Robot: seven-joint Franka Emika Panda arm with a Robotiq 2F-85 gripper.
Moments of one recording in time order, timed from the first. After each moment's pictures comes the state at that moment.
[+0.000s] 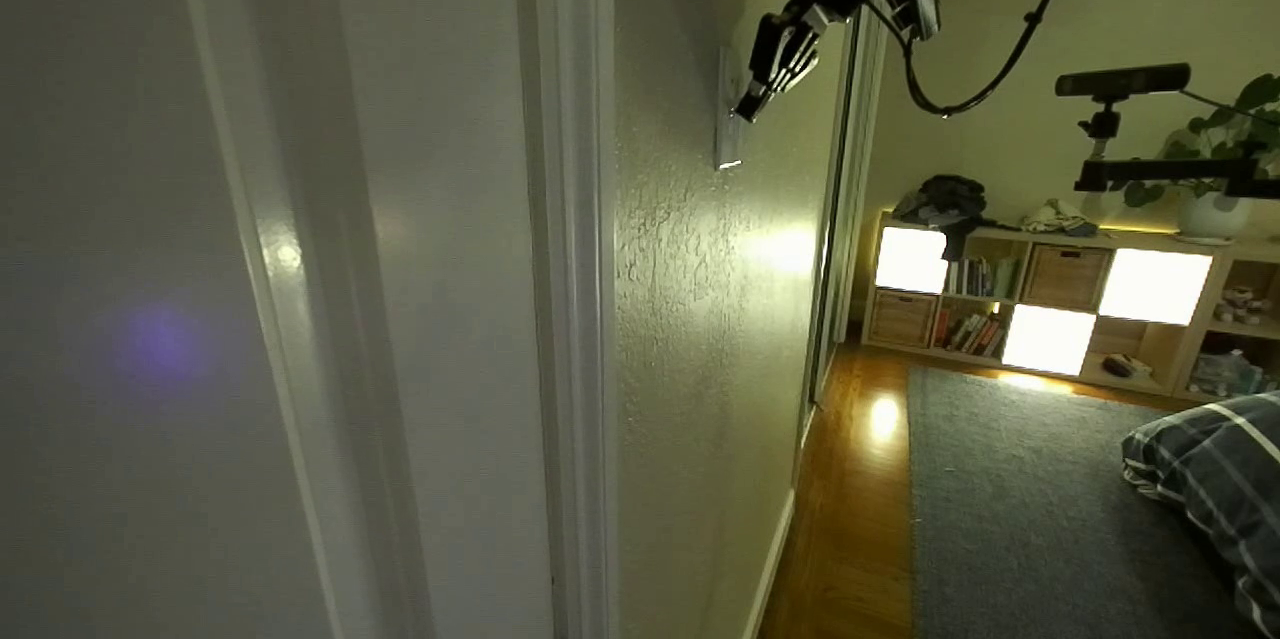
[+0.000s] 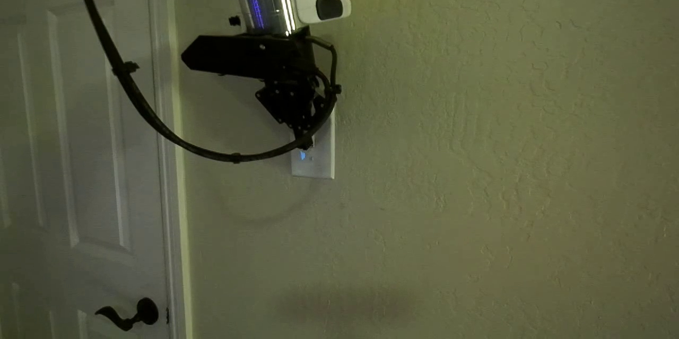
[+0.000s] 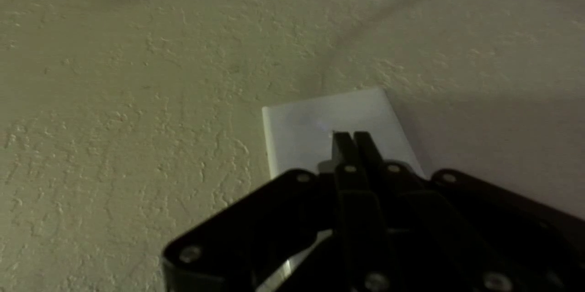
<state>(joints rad) -0.11 0.19 0.02 -1.78 0.39 2.44 -0.46</state>
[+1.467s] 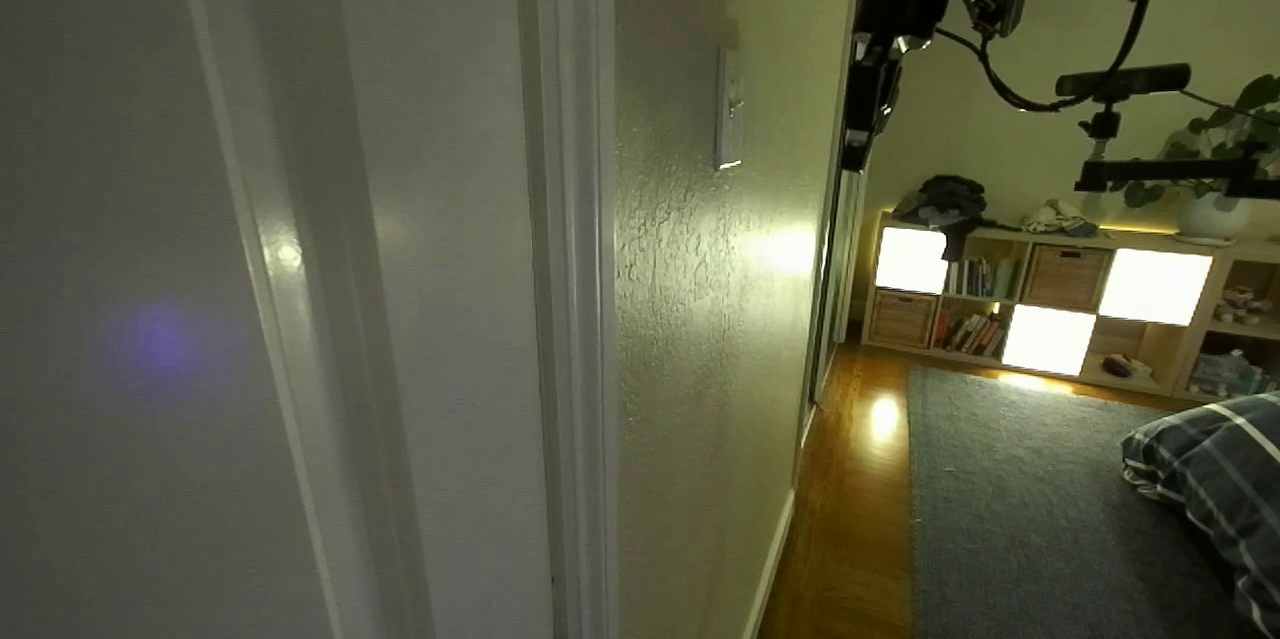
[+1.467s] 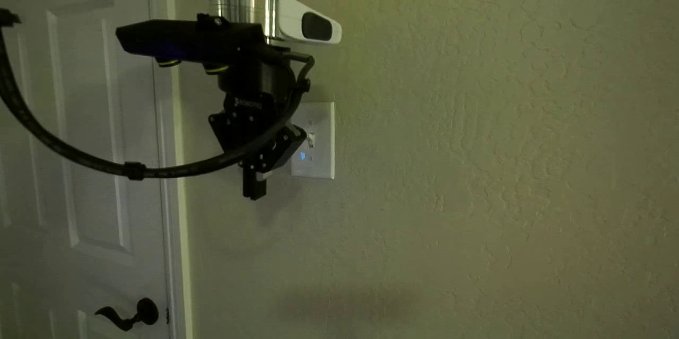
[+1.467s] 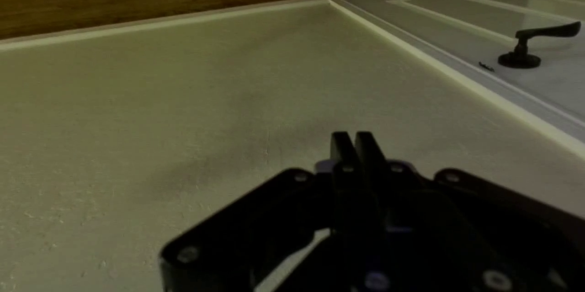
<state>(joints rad) -0.11 0.13 -0.04 -1.84 0.21 2.06 -0.40</state>
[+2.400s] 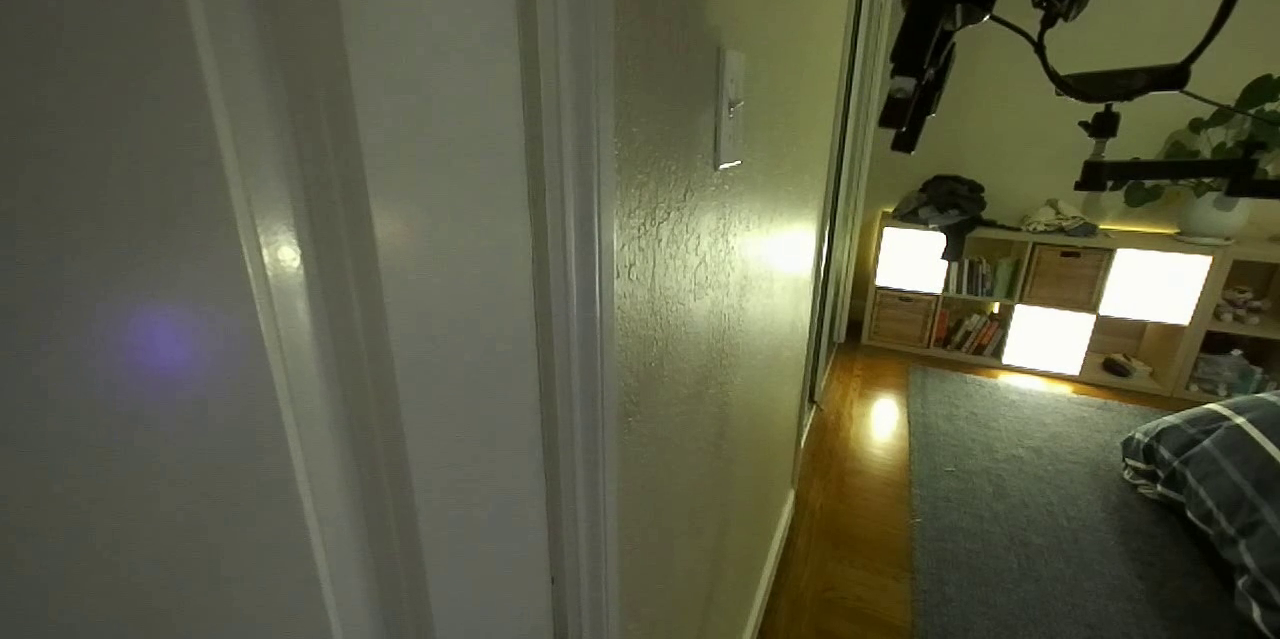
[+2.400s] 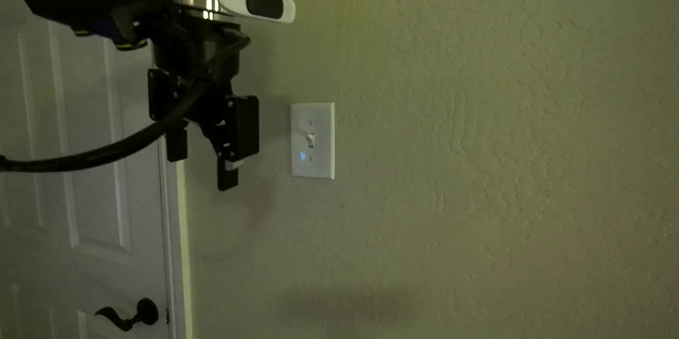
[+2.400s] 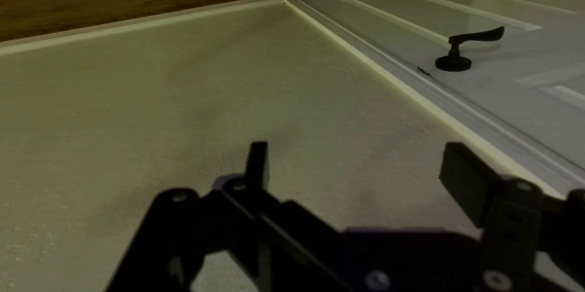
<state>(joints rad) -0.10 -0.05 -0.04 -2.02 0.33 2.05 -0.42</state>
